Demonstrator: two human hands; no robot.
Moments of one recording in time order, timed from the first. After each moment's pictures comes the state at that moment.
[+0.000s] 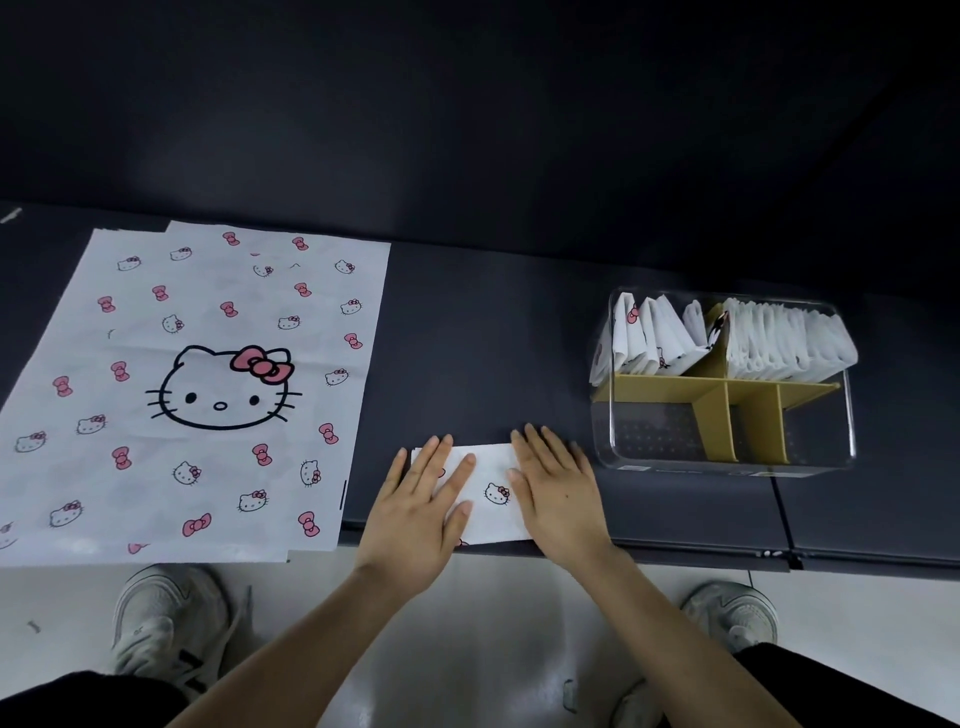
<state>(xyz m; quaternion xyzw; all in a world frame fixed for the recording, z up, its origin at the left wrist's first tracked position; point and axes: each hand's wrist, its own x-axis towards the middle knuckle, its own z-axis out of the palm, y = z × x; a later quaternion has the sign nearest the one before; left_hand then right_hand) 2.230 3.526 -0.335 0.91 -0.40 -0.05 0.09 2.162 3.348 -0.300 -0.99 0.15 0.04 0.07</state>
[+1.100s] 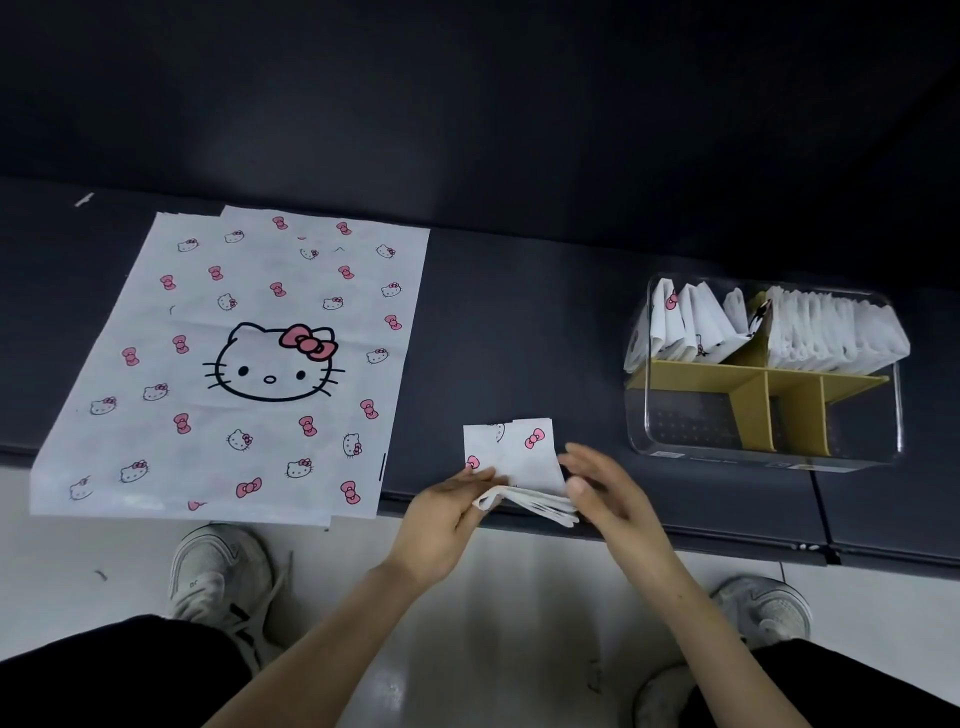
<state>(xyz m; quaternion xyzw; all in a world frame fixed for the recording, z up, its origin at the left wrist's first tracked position) 2.213 3.541 -0.320 0.84 -0.31 -0.20 0.41 2.117 3.359 -0.250 -0.73 0.28 0.02 0.62</state>
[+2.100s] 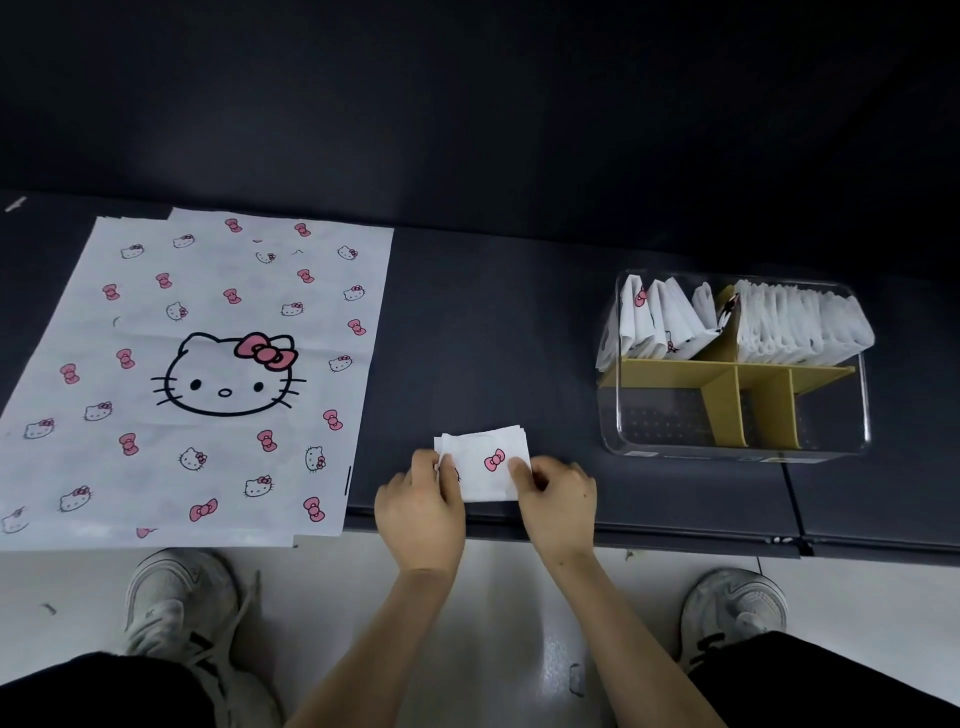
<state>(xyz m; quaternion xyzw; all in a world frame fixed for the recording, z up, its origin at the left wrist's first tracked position) 2.207 3.493 -0.316 0.95 -0.08 0.07 0.29 2.158 3.379 -0.299 -0.86 0.36 -0.06 0.35</state>
